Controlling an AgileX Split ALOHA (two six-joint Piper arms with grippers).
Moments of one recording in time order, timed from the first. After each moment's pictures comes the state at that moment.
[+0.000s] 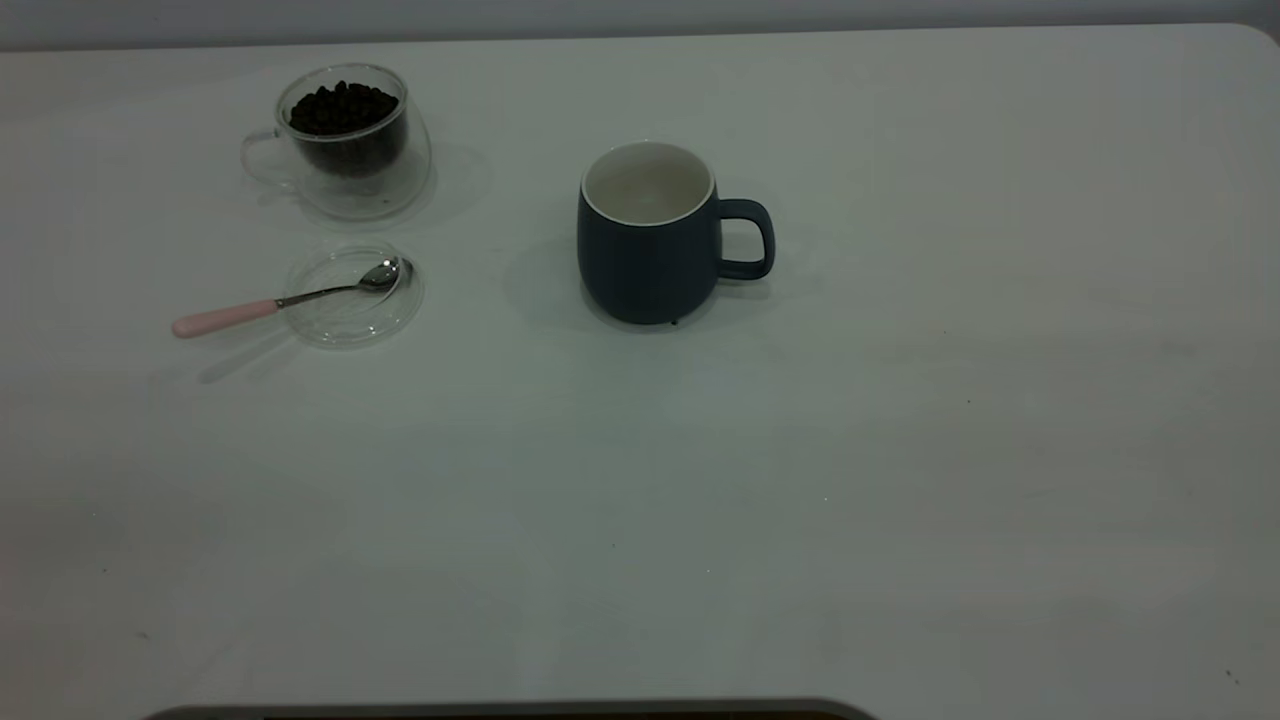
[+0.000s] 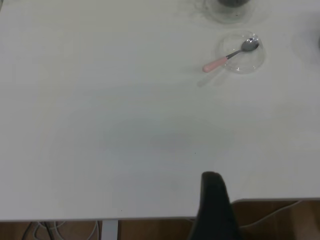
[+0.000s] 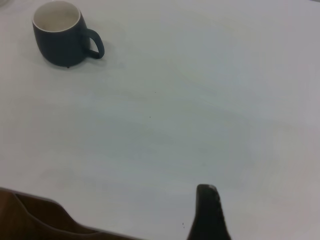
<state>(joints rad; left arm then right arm) 0.07 -0.02 -0.49 -0.06 1.13 0.06 0.02 0.03 -0.47 0.15 1.13 -0.22</state>
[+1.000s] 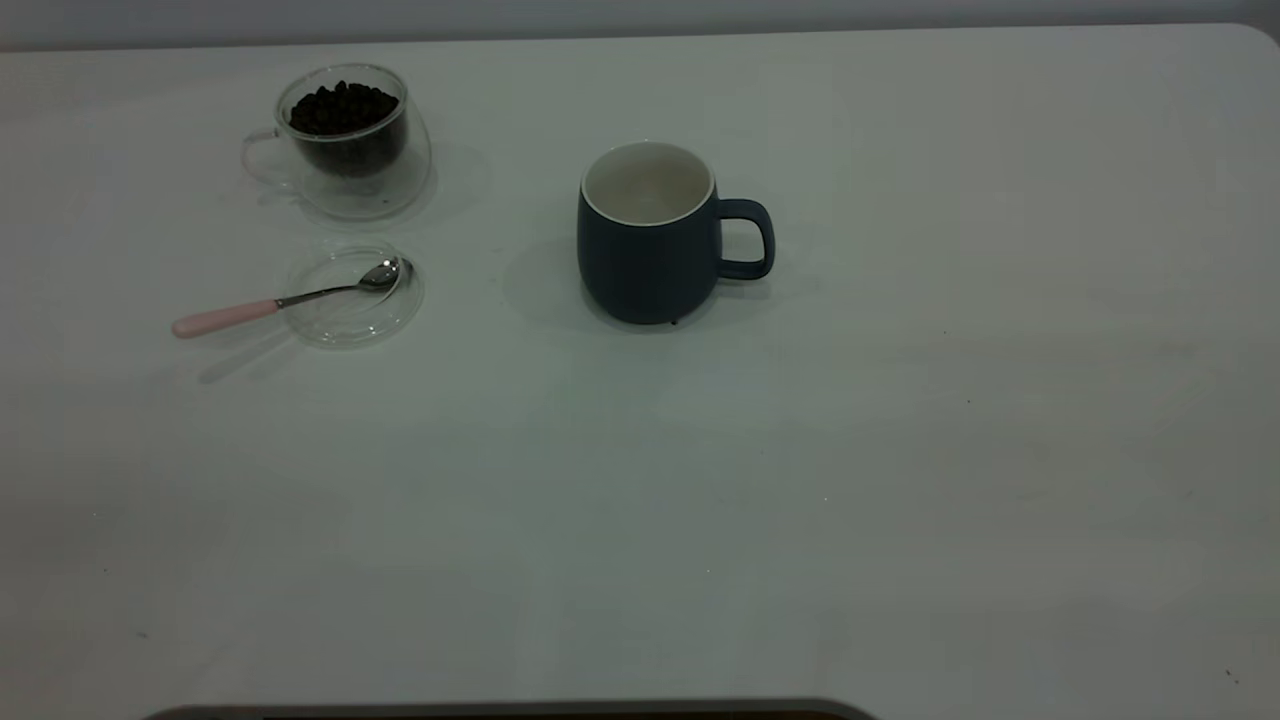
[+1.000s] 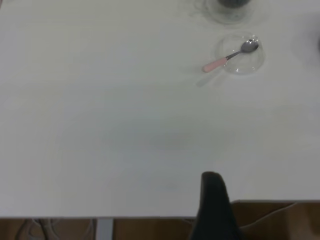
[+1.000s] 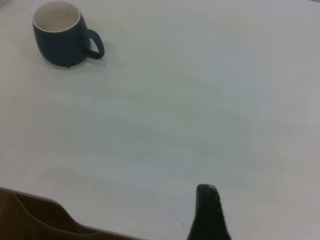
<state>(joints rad) 0.07 -0.02 -0.49 -0.06 1.13 0.02 0.02 0.03 -0.47 0.15 1.13 -0.22</state>
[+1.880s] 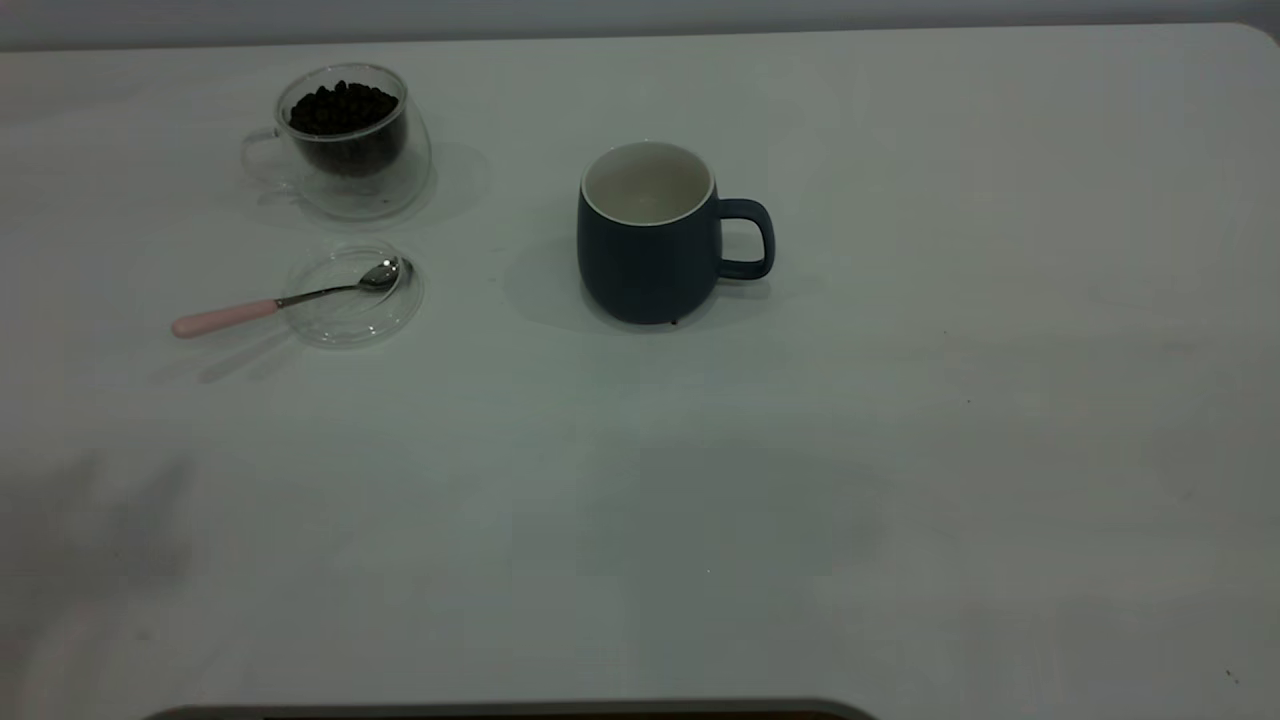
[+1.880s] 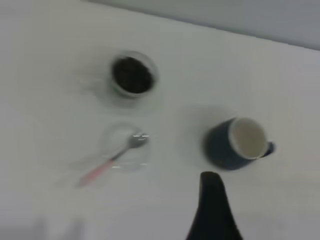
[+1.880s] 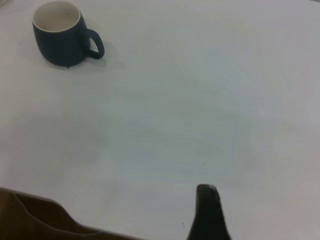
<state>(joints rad) 0.07 1.01 -0.89 -0.53 0.64 0.17 0.02 0.03 -0.47 0.15 1.13 -0.22</state>
